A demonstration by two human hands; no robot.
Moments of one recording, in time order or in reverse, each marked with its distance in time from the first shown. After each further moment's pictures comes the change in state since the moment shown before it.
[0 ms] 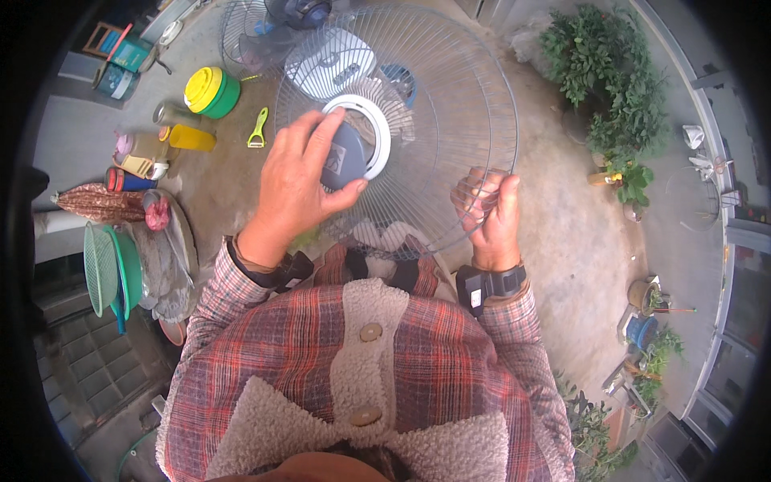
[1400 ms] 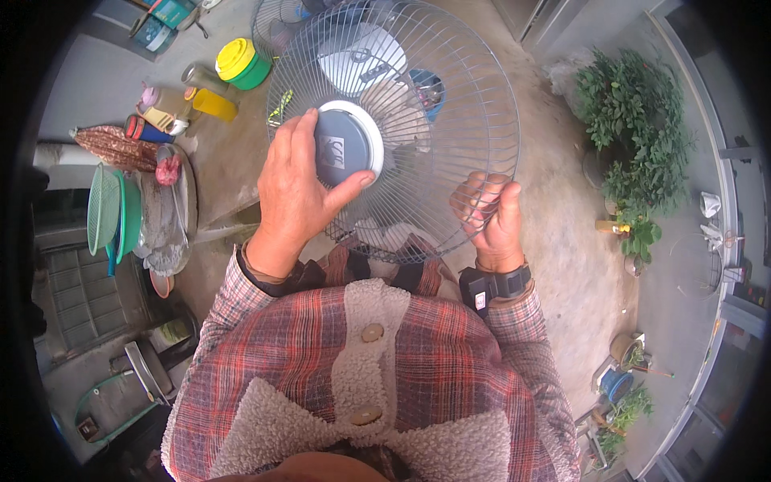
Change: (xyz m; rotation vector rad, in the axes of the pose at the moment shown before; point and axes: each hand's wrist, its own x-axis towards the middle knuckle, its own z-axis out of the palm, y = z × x) left_hand 0.004 0.042 0.007 0.200 0.194 -0.336; right_hand 0.044 -0.027 -0.017 0.064 -0.339 0.214
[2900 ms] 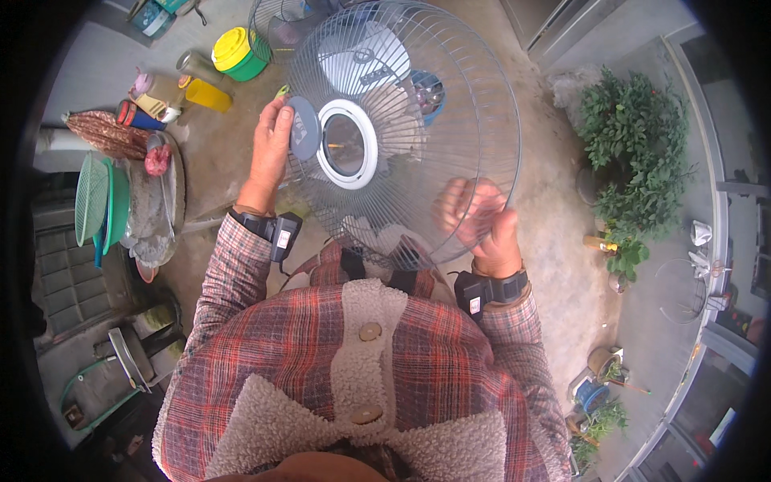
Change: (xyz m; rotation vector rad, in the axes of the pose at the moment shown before) left_hand 0.008 -0.132 0.103 -1.013 0.122 -0.696; right_hand 0.040 -0.009 -0.015 -0.080 -0.251 0.133
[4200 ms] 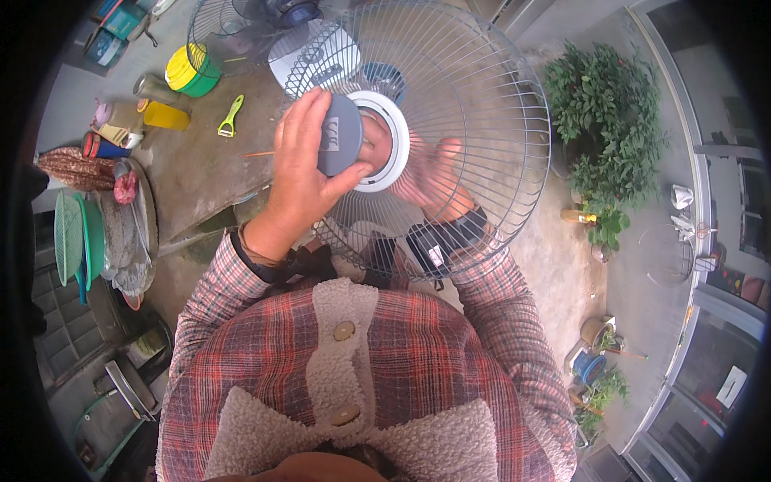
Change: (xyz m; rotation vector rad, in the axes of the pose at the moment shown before) left_hand -0.055 0.073 0.109 0.623 -0.220 0.750; right_hand 0.066 -0.007 0.005 0.085 0.202 0.287
